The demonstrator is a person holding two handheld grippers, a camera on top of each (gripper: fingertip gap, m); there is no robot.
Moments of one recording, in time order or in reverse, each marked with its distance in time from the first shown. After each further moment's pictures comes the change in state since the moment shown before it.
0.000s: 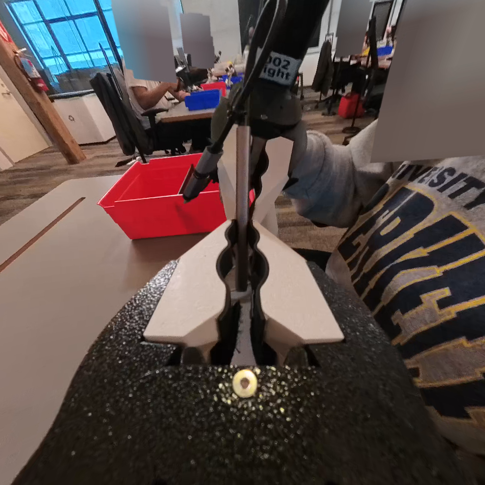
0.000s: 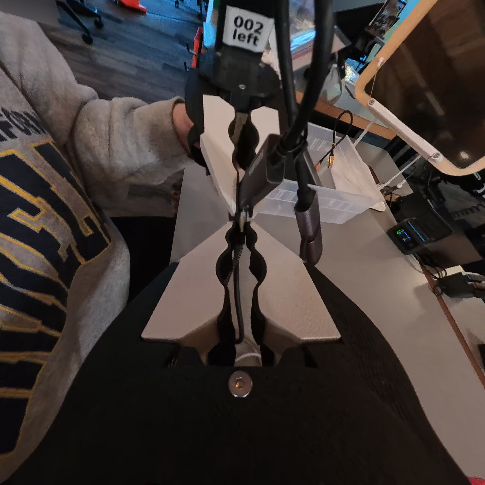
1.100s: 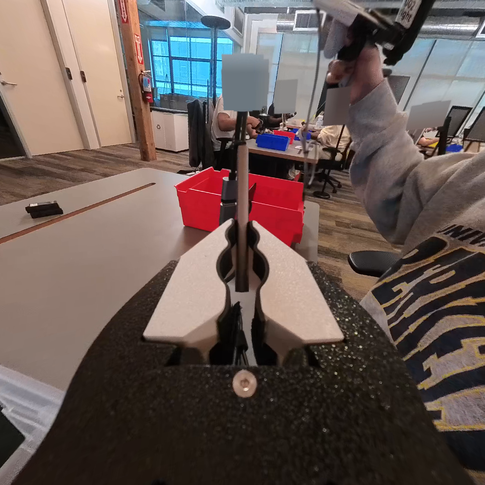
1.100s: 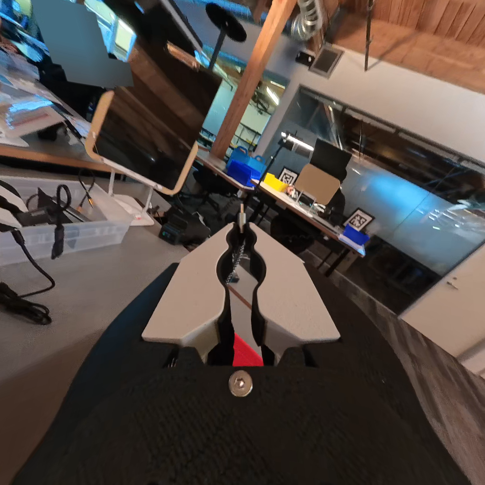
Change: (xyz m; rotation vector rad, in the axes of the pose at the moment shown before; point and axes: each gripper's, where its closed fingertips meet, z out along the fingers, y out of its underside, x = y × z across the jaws) left arm -0.058 0.011 -0.047 0.166 -0.277 -0.231; right arm 0.156 -0.059 -0.303 0.133 0.878 -0.011
